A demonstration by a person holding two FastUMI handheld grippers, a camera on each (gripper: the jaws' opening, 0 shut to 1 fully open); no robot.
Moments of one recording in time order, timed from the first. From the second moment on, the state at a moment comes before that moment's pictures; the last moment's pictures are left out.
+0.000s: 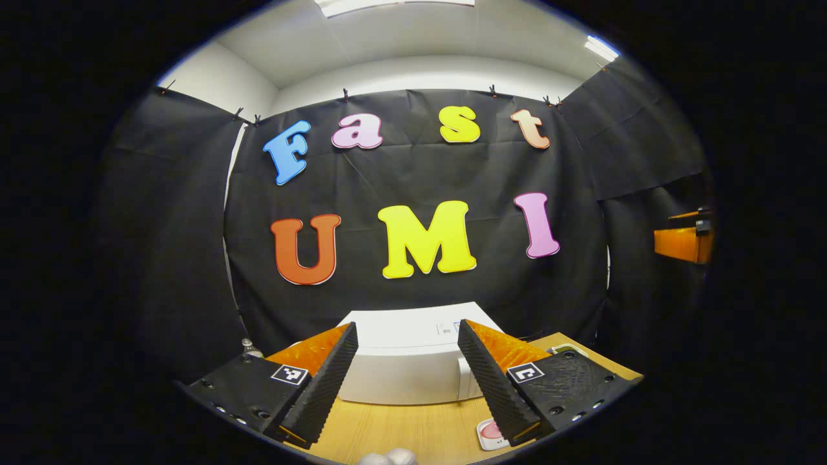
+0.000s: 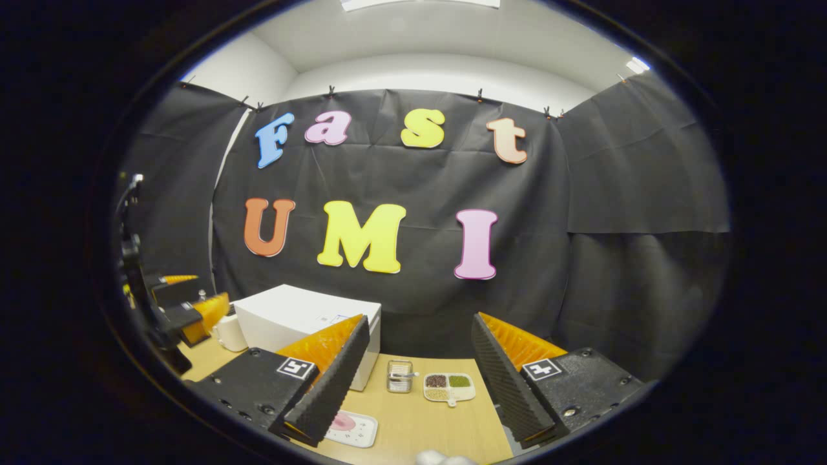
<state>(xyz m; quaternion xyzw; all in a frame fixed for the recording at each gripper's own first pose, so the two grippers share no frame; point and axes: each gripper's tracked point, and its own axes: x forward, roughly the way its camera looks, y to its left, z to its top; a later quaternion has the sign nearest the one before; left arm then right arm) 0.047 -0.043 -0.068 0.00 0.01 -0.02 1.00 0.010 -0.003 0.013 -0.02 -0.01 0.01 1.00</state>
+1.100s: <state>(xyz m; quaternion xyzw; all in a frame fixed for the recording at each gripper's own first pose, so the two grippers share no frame) 0.198 -0.148 -0.279 -0.03 0.10 -0.05 0.99 0.019 -0.051 -0.006 -0.05 0.05 -0.04 1.00</state>
